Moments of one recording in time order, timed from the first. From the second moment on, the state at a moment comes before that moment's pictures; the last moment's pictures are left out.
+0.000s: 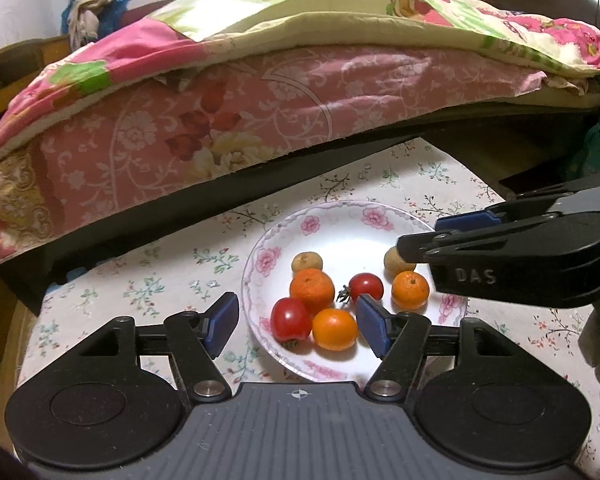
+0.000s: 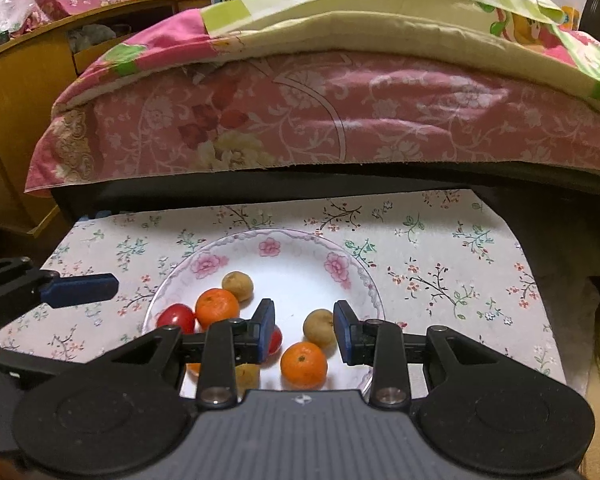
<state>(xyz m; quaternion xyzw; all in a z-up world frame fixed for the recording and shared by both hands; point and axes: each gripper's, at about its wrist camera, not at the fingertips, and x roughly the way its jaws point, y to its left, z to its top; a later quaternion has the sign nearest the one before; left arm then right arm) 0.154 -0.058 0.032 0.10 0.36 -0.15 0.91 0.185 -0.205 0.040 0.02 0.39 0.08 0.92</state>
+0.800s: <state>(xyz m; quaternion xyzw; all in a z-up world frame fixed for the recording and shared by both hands) 0.114 -0.010 0.042 0.10 0.38 -0.12 0.91 0.141 -0.155 0.054 0.01 0.41 0.12 0.90</state>
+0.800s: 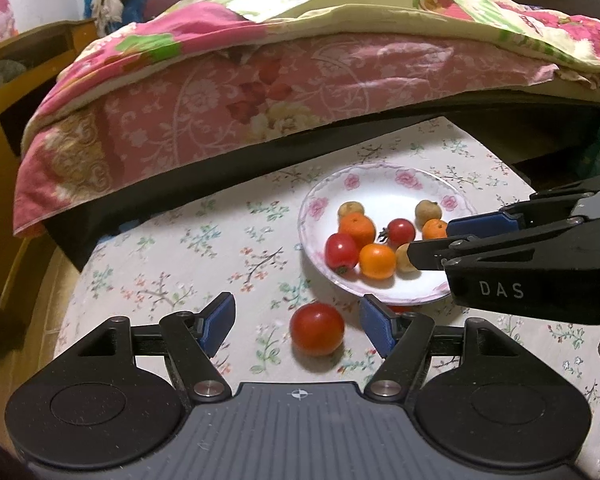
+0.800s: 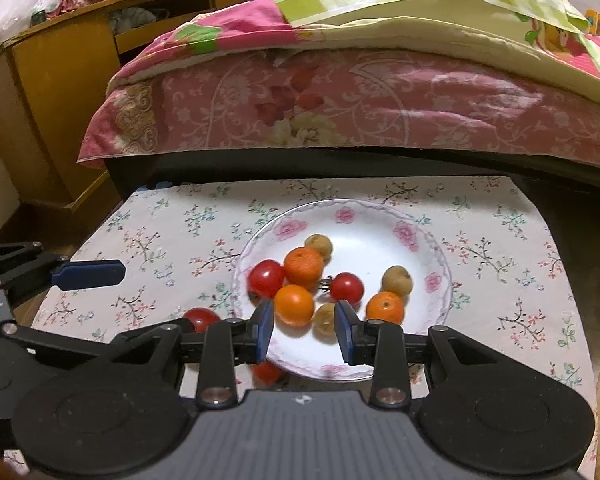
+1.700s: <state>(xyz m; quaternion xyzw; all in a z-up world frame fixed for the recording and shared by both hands) 0.081 0.022 0.025 0.11 0.41 -0.11 0.90 0.118 -0.114 0.044 -0.02 0.44 0.14 0.89</state>
